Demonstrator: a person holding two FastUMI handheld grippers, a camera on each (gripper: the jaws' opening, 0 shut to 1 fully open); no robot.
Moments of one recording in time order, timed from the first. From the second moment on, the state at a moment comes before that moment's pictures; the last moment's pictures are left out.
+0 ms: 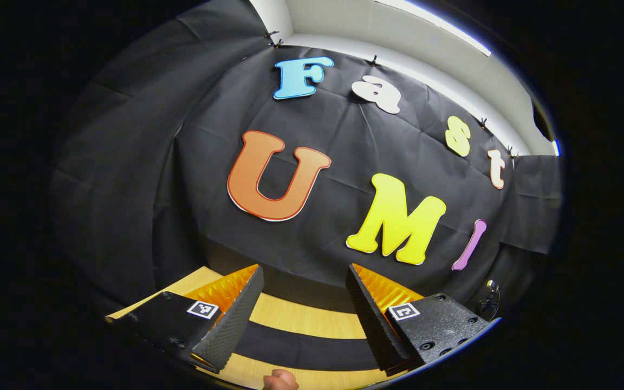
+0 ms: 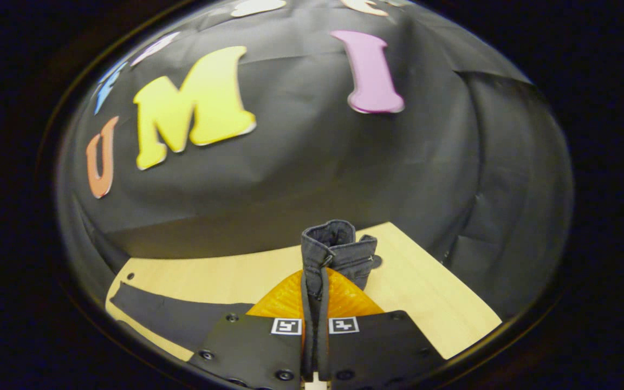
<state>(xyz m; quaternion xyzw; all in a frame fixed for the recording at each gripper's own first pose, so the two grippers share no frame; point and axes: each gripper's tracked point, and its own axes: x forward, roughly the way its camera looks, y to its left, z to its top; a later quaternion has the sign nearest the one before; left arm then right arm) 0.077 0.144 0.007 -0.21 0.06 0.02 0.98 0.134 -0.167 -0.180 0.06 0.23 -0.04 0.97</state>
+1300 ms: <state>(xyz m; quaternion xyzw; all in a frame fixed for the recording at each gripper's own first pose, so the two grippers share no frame) -0.001 0.207 -0.008 -0.21 0.07 0.10 0.97 0.031 -0.097 -0.192 -0.09 0.36 0.24 0.90</state>
